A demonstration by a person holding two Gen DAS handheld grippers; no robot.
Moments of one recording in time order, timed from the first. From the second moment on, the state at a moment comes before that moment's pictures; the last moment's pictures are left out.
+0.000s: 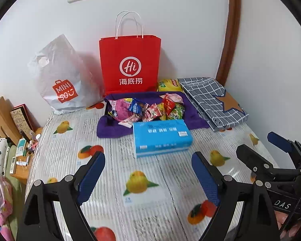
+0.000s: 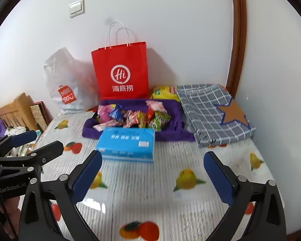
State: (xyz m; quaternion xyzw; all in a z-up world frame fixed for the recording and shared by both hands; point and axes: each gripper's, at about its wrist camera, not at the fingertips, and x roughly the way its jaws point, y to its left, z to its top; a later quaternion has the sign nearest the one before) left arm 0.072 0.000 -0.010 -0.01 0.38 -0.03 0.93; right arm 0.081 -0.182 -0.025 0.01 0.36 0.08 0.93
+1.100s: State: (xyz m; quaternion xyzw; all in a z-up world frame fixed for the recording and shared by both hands) left arm 0.028 -0.003 -0.004 -0.02 0.36 -0.01 0.93; right arm 0.025 -0.196 -0.018 0.00 0.33 0.07 0.94
